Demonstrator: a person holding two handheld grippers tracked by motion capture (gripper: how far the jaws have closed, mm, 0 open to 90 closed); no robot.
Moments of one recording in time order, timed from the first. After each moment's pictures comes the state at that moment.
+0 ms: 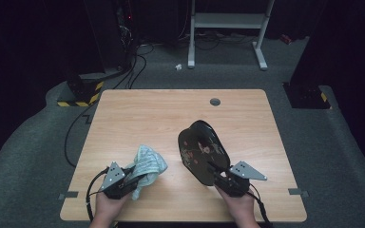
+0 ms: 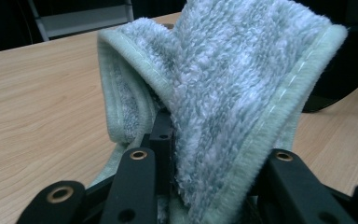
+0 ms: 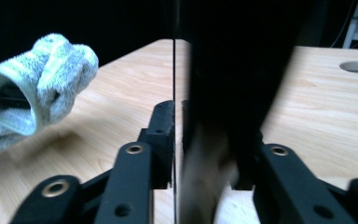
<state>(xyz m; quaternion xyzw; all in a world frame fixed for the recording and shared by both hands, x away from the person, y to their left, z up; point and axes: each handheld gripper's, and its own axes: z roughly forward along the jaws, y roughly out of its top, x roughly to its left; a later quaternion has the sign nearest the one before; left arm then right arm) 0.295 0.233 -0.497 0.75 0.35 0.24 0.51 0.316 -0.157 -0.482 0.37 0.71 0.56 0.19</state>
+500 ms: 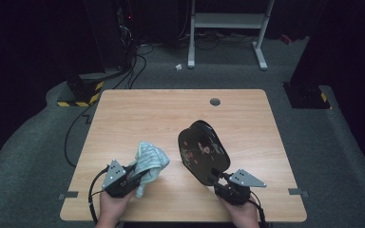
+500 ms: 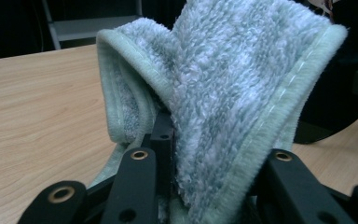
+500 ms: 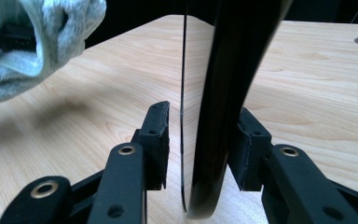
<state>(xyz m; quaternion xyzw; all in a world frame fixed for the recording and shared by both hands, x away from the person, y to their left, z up) 0.293 0.218 -0.481 0.72 0.38 0.24 0.53 0.302 -0.161 -0.498 0.36 0.74 0.54 0.17</state>
